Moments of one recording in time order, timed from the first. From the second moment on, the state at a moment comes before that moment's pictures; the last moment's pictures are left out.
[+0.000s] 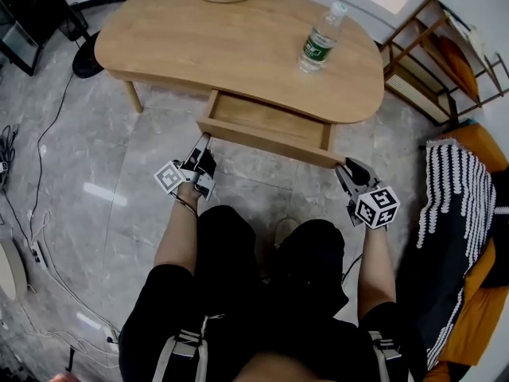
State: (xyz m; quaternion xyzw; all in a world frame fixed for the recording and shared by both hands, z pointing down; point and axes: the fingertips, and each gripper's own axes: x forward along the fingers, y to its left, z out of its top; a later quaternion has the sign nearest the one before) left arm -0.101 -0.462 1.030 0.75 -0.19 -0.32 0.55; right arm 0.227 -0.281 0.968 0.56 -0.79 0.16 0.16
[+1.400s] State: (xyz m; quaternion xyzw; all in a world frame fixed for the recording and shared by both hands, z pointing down) left arm -0.080 -0.406 0.732 0.87 -0.49 0.02 0.03; right arm 0.141 -0.347 0.743 0.72 -0.69 -0.03 0.03
